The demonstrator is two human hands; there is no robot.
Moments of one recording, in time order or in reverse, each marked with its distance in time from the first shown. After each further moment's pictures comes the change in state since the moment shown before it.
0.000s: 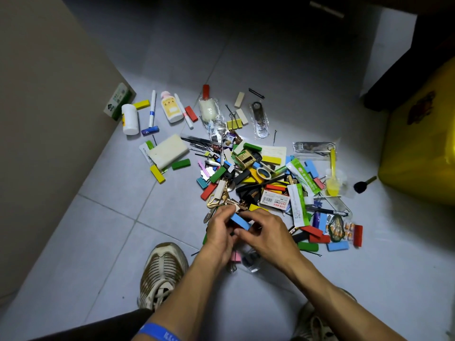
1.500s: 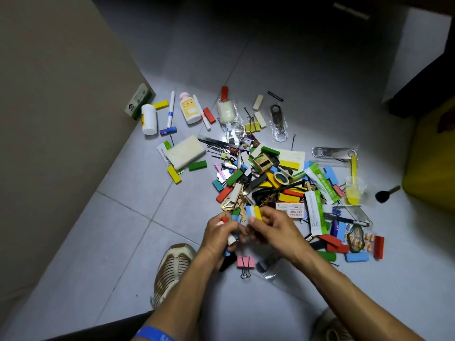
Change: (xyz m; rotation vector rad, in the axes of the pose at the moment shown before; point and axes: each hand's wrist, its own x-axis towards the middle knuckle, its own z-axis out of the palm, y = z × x) left_hand -0.007 0.023 -0.035 0.411 -0.034 0.125; right_hand 0.022 -0.020 -0.002 0.563 -0.164 0.248
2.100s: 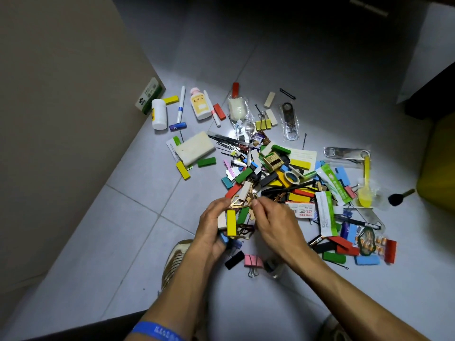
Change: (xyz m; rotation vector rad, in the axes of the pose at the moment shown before) left_hand 0.010 0.018 -0.021 -0.438 0.091 -0.096; right_hand 0.012 -0.016 0.029 -0.680 0.243 -0.386
